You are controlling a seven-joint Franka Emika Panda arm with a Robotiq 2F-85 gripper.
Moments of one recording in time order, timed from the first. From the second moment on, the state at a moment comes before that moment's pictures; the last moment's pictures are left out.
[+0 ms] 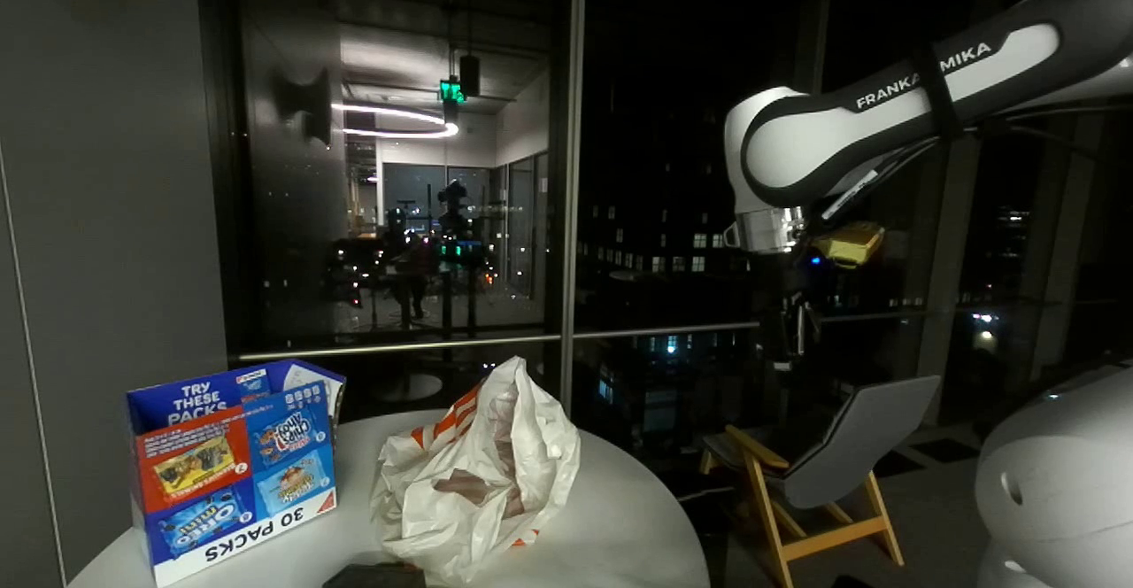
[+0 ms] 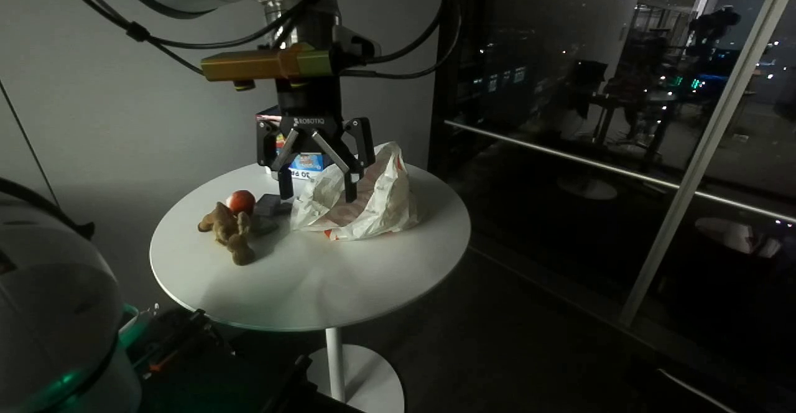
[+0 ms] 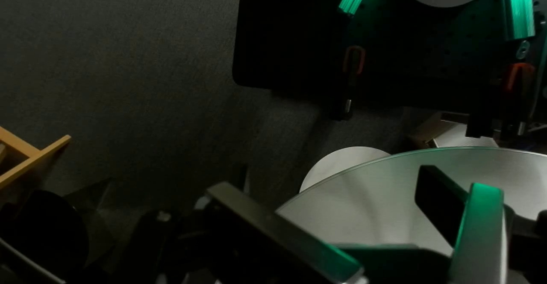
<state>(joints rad) -0.12 -0.79 -0.13 -2.67 -0.31 1.74 -0.28</state>
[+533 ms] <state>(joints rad) -0.10 -0.78 -0.13 -2.68 -0.30 1.74 -0.29</state>
